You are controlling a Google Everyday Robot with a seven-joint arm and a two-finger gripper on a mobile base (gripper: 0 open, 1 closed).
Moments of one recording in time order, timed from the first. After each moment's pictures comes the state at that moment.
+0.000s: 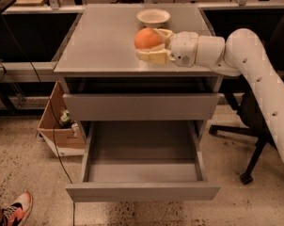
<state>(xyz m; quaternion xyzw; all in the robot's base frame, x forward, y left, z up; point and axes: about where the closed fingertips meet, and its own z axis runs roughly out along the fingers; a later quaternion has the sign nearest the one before) 0.673 -0.016 0.931 -0.49 0.53 0.35 0.60</state>
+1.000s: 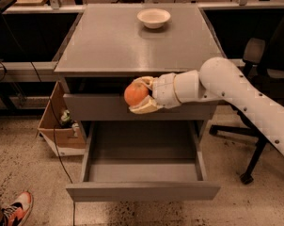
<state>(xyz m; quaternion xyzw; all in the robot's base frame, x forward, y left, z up) 0.601 0.013 0.790 -0.65 0.56 0.19 0.48</state>
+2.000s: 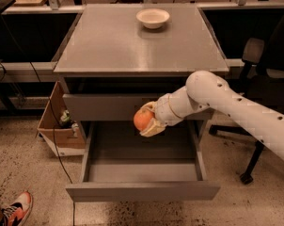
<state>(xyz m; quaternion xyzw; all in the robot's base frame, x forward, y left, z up) 0.588 -0.015 0.683 -0.70 0.62 0.16 0.32</state>
